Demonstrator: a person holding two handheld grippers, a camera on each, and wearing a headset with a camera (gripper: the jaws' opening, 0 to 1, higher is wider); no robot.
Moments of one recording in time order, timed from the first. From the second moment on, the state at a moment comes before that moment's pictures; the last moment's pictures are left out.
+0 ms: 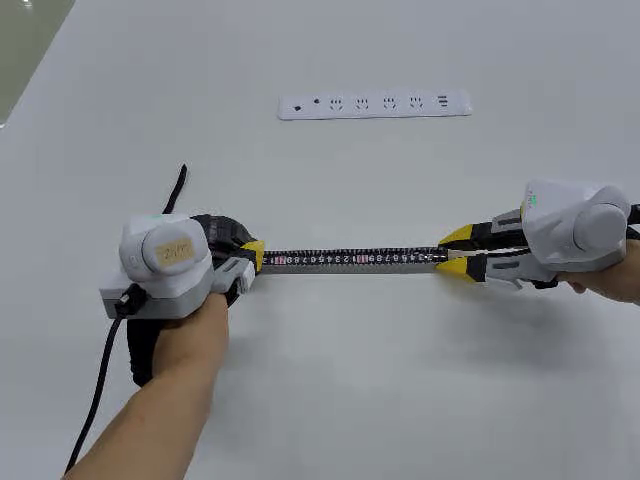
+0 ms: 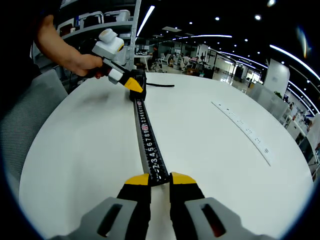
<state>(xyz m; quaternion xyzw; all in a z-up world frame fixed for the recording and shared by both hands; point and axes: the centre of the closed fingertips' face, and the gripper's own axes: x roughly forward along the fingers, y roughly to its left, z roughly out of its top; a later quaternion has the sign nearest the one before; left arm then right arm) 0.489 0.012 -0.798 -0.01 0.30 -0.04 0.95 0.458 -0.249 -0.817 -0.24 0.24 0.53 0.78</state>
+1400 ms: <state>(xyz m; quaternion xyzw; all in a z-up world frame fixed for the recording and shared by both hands) 0.488 0.013 -0.798 -0.02 0.31 -0.06 0.95 0.461 -0.226 -0.816 -0.23 0.23 0.54 0.78</state>
